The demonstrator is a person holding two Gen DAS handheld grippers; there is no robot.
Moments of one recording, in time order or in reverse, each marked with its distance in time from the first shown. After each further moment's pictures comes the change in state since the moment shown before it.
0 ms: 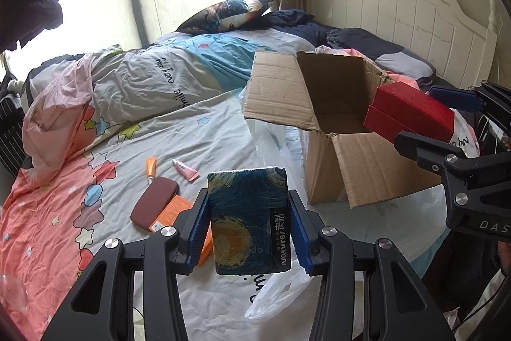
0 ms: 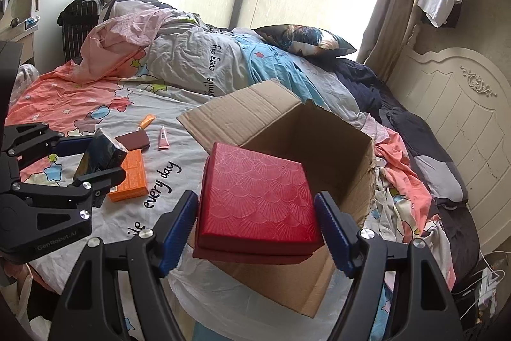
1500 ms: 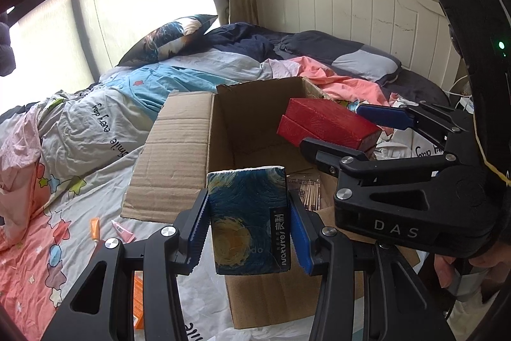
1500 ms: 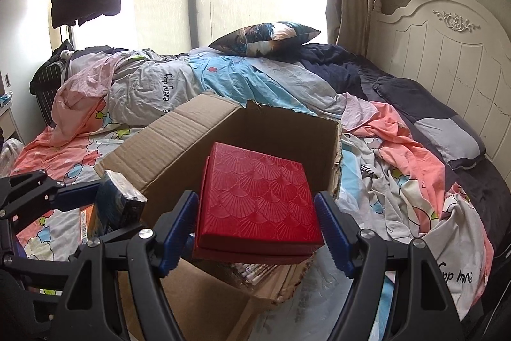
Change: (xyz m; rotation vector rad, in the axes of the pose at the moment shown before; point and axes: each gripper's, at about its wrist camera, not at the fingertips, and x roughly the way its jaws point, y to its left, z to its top) left arm 0.043 -0.097 0.068 0.132 -0.048 -0.116; right arm 0.055 -0.093 -0.001 0.260 -0.065 0.054
